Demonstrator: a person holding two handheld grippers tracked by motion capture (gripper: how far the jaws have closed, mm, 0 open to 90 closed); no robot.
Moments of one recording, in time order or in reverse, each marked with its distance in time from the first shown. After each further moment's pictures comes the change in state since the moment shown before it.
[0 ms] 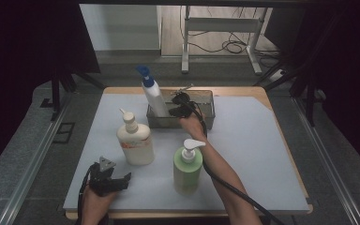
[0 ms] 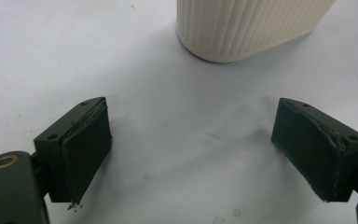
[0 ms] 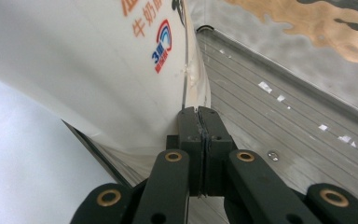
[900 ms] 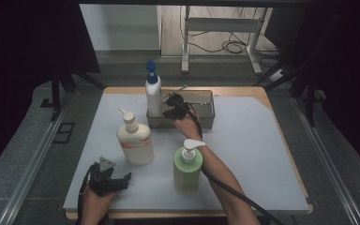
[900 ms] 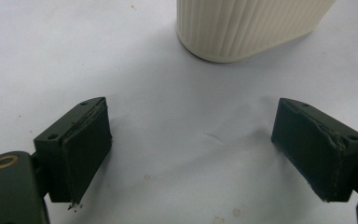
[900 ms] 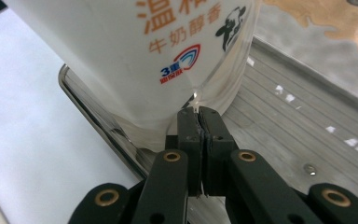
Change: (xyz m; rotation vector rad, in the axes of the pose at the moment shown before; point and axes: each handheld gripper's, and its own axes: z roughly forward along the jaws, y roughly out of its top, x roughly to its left) left arm 0.000 0.000 0.000 0.000 -0.001 -0.002; right arm 0.016 0.005 0.010 0.023 0.035 -0.022
